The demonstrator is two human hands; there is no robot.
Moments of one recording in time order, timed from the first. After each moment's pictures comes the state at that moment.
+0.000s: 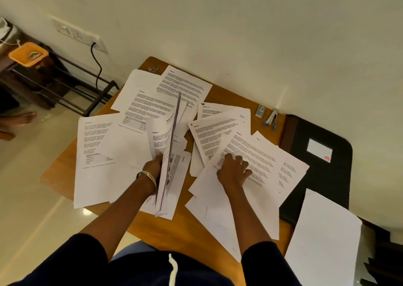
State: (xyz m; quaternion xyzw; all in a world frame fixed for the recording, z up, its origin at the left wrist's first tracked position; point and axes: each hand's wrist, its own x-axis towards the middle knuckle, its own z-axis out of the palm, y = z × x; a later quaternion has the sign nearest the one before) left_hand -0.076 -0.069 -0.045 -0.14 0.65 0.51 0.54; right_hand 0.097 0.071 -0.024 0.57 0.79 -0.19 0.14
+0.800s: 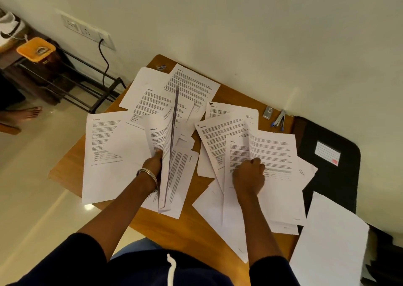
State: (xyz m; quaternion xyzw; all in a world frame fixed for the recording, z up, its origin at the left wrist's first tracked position) left_hand -0.100 -0.080 -0.052 -0.17 0.63 0.53 0.54; right_hand 0.114 0.069 -0.023 0.63 0.76 -0.10 0.04
